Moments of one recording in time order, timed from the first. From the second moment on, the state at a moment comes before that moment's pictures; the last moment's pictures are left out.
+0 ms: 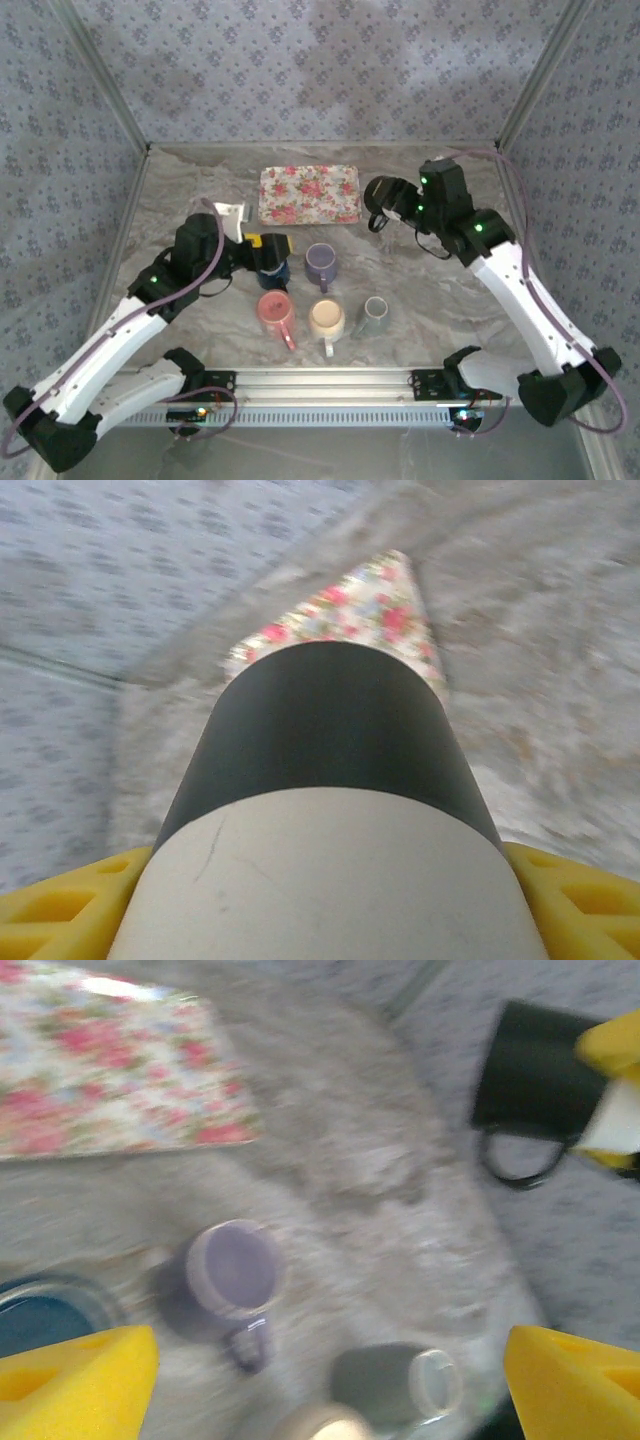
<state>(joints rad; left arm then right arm) -0.65 0.88 0.89 -0.39 0.24 -0.64 0.45 1.14 1.25 -0.68 -0.02 0.83</state>
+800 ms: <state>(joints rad) -0.69 1.19 0.80 0.50 0.65 -1.02 0.45 1.02 0.89 0.18 -0.45 1.01</state>
